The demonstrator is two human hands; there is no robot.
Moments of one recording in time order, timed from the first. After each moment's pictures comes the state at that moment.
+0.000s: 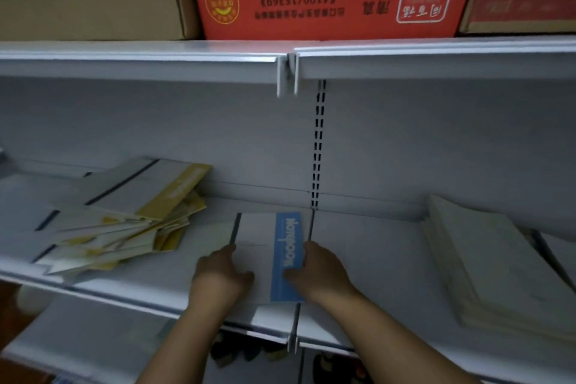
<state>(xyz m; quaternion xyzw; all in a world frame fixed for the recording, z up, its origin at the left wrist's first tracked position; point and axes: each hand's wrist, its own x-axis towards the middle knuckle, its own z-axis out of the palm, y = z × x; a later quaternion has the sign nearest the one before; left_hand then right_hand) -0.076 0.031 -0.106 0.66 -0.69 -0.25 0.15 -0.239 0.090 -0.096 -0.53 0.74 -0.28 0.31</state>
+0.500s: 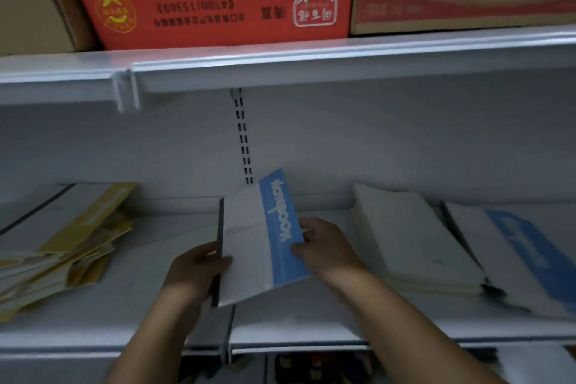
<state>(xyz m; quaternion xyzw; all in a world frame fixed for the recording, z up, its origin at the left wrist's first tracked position) -0.145 0.073 -0.061 0.54 -0.53 -0.57 0.33 -0.318 0.150 -0.046 -0.44 0.70 -0.46 0.31</state>
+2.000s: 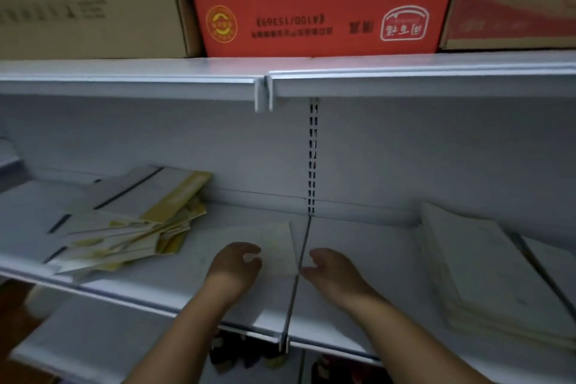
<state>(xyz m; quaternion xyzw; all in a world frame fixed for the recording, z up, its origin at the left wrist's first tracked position) -0.099 0.039 -0.088 0.60 -0.71 -0.29 0.21 -0.272 0.109 -0.090 -0.53 0.72 -0.30 0.34</state>
